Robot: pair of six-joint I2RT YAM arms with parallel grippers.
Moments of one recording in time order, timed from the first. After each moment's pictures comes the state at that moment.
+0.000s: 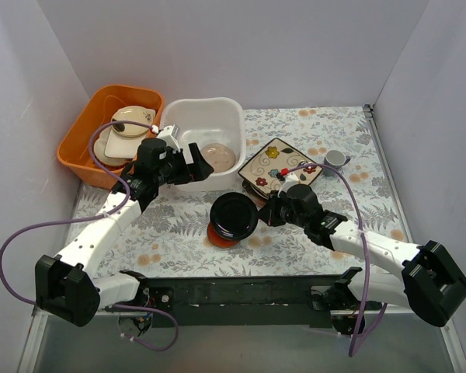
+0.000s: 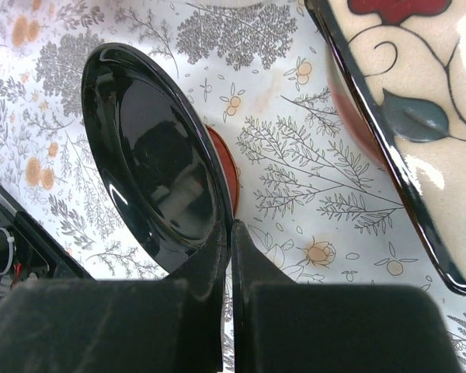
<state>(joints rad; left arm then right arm) -0.38 1.20 0.99 -0.30 0.21 -0.51 0.75 1.16 0.52 0.11 -0.11 0.59</state>
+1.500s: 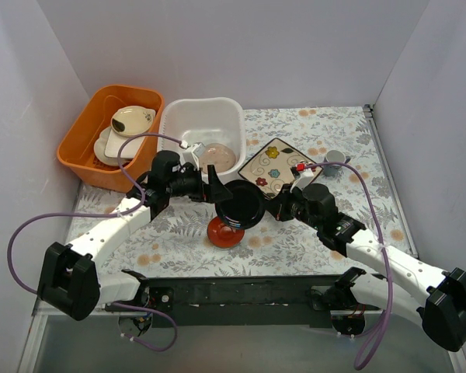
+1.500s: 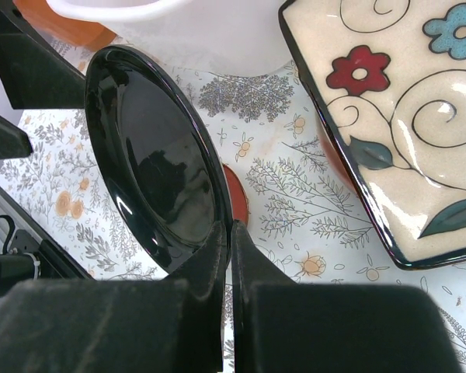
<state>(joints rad) -0.46 1.23 0.83 -0.11 0.60 -0.51 0.72 0.95 0.53 0.04 -0.06 0.57</state>
